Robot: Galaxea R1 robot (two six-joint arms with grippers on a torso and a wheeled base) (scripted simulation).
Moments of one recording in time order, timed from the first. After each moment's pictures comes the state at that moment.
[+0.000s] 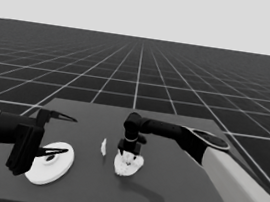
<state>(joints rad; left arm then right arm) -0.34 1.75 -0.42 0.31 0.68 0.35 -0.11 3.07 -1.75 -0.28 -1.50 1.56</state>
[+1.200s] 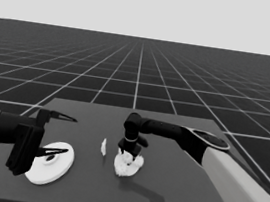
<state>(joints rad) -0.34 1.75 -0.42 0.31 0.68 0.35 -0.11 3.07 -1.75 -0.28 -1.50 1.81</state>
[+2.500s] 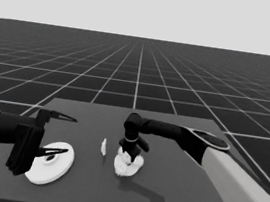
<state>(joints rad) -0.34 1.75 -0.42 0.31 0.68 0.35 -0.11 3.07 -1.75 -0.28 -1.50 2.08</state>
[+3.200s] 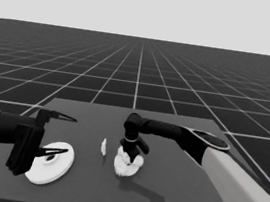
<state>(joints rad) -0.34 1.75 -0.42 0.31 0.68 0.35 -0.11 3.07 -1.75 -0.28 -1.50 2.23</state>
